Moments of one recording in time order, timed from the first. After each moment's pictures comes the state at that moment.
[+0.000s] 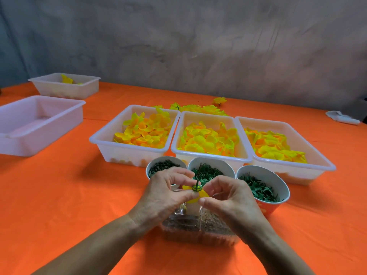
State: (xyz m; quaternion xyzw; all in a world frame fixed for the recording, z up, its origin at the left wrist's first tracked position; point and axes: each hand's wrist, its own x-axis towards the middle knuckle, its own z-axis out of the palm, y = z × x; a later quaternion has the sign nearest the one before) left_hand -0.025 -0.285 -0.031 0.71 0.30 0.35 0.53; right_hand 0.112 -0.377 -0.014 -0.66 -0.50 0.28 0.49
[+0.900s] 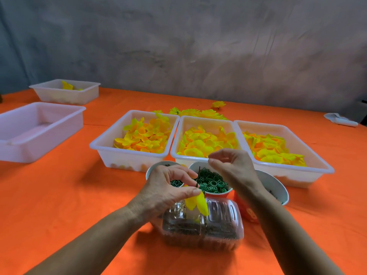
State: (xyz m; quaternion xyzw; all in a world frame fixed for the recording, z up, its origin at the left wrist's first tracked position) left_hand -0.023 -0.268 -0.021 0.75 0.26 0.35 0.50; right_hand 0.150 -0.324 0.011 -0.70 -0.51 0.14 0.49
